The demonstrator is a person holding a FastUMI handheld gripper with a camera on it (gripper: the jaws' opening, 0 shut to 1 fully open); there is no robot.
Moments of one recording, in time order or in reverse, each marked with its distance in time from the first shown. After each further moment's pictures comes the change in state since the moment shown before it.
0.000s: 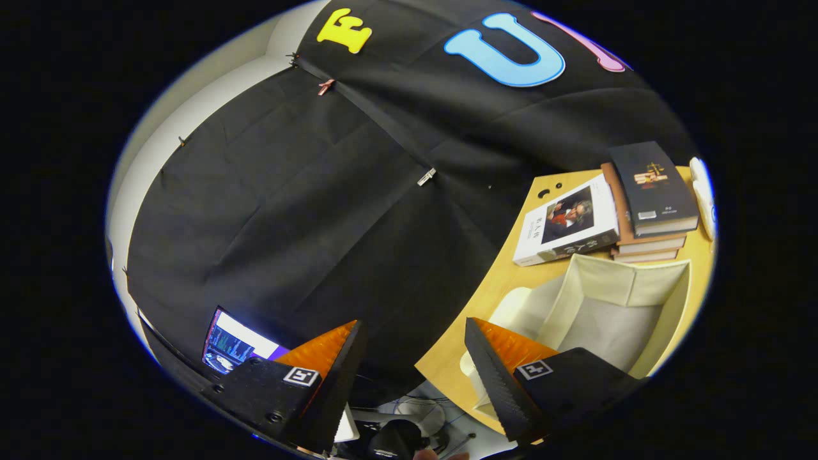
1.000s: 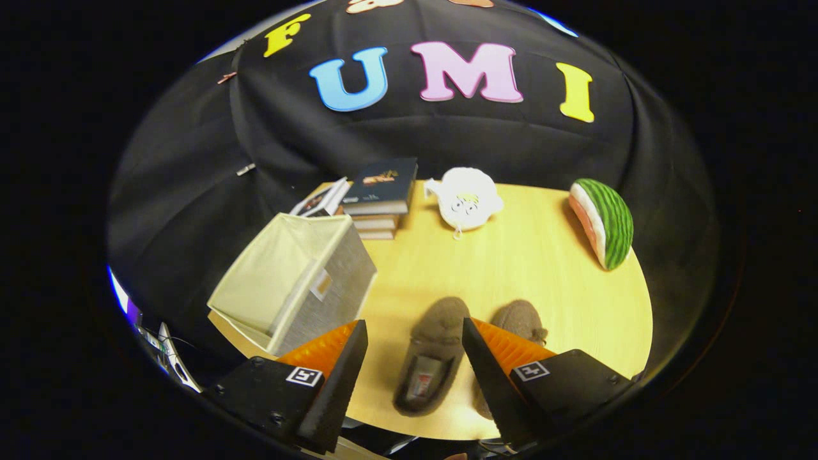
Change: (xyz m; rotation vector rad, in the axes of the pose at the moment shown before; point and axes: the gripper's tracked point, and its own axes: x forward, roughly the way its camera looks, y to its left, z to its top) arm -0.285 -0.283 -0.086 -0.117 0.014 -0.818
